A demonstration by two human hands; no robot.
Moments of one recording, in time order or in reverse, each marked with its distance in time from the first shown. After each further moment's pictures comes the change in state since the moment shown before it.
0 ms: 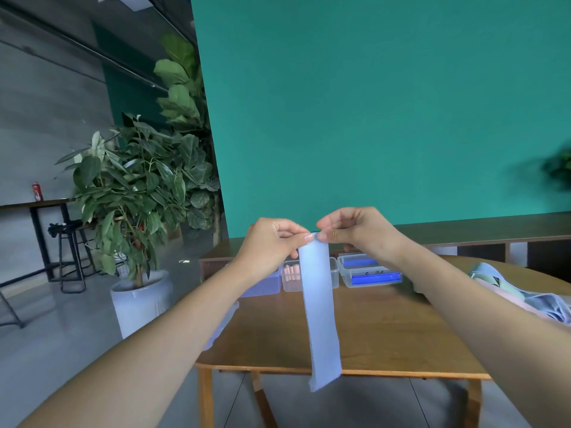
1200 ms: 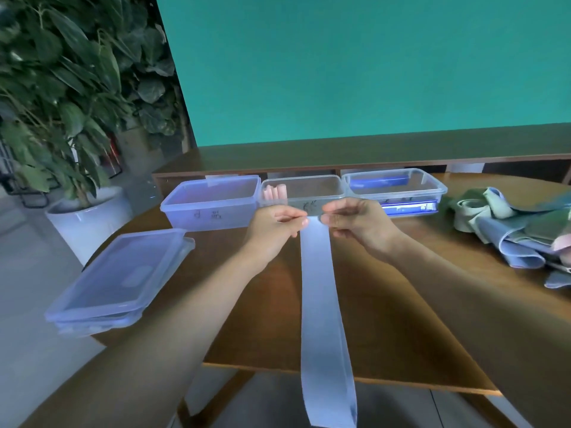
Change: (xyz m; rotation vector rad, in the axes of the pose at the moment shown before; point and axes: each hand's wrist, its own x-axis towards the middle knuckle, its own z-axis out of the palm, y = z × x) left_hand 0.089 -0.260 0.135 -0.134 0.012 -0.391; right_hand 0.108 0.282 0.027 0.263 0.068 0.344
